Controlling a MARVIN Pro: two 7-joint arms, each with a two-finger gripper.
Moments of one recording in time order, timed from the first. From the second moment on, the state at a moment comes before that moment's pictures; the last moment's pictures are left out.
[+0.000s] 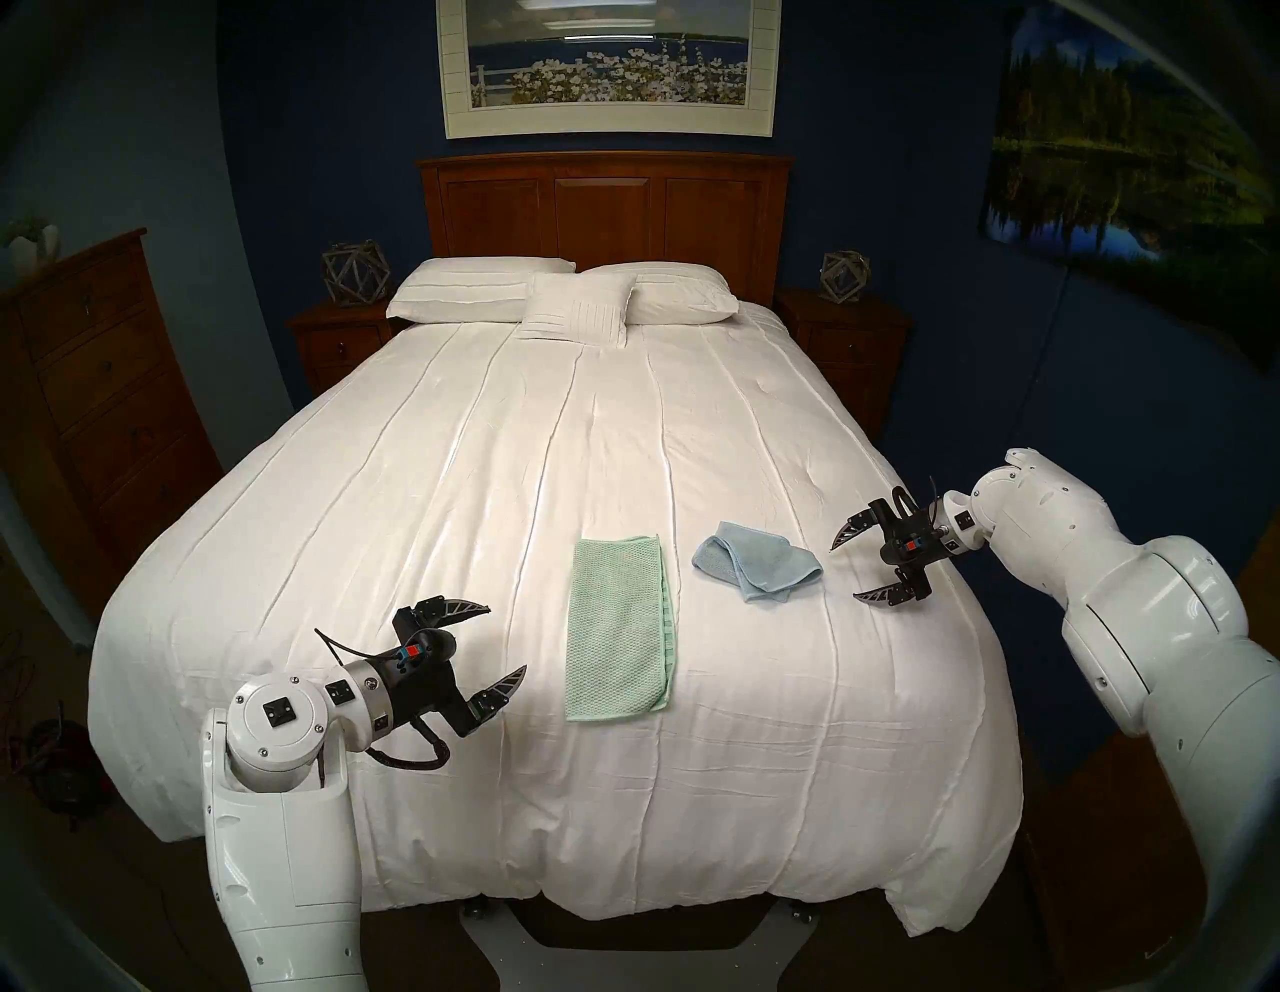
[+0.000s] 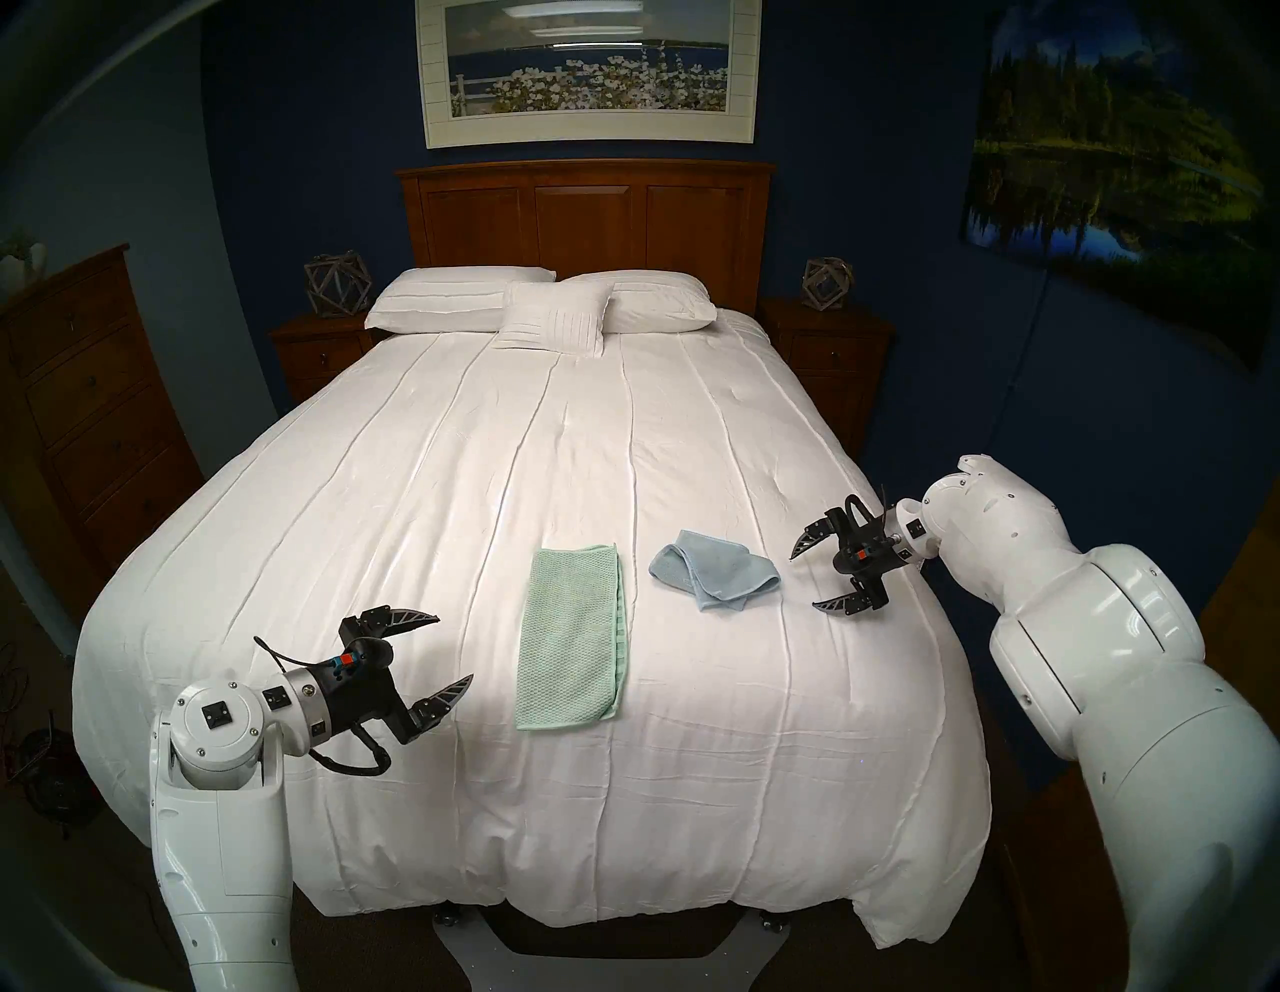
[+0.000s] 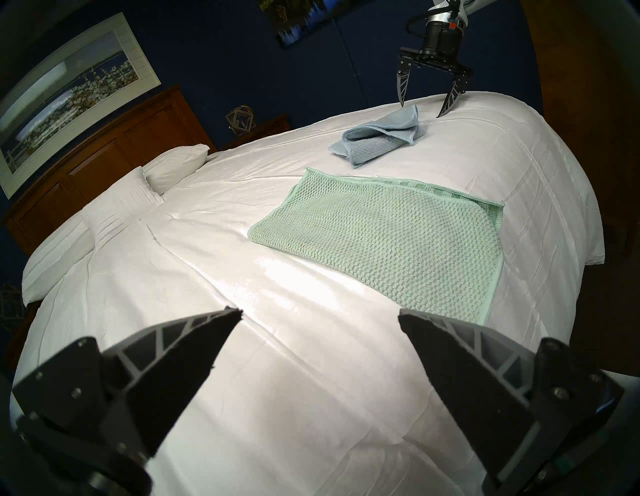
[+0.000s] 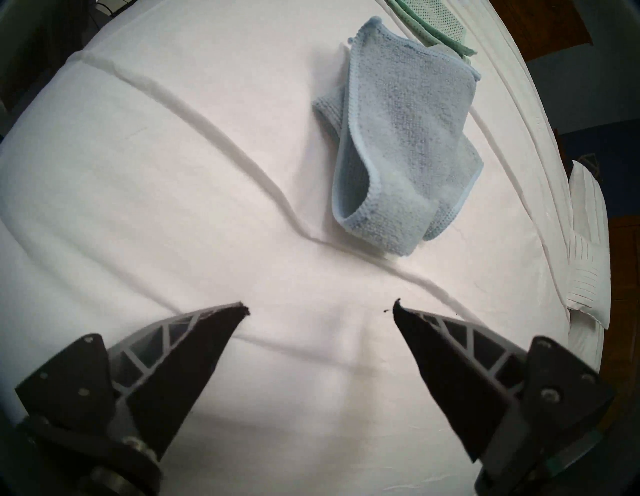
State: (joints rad) left arm 1.69 -1.64 -2.01 -1.88 0.53 -0.11 -1.17; right arm -0.41 -1.07 0.78 -0.29 -0.58 -0.96 0.87
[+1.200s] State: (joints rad) left arm 1.69 -1.64 -2.01 -1.87 0.53 -0.11 -1.17; right arm -0.44 -1.03 0.75 -0.57 -0.50 -0.96 0.86
